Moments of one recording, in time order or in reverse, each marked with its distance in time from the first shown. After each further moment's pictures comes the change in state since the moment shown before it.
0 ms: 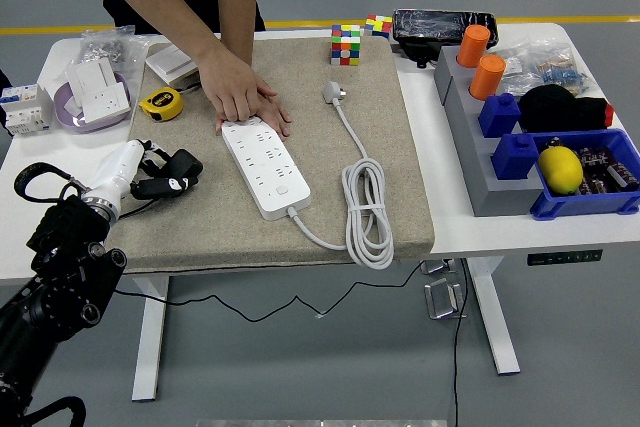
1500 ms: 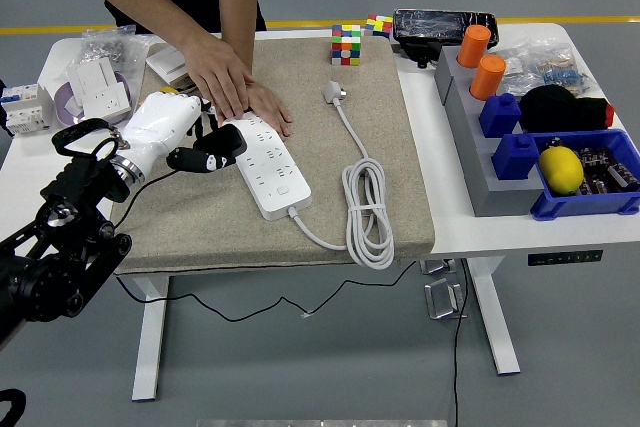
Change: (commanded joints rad) left arm -0.138 0.232 0.556 -0.202 0.000 0.156 -0.089; right arm 0.012 -0.009 0.001 0.002 0.007 -0.015 0.003
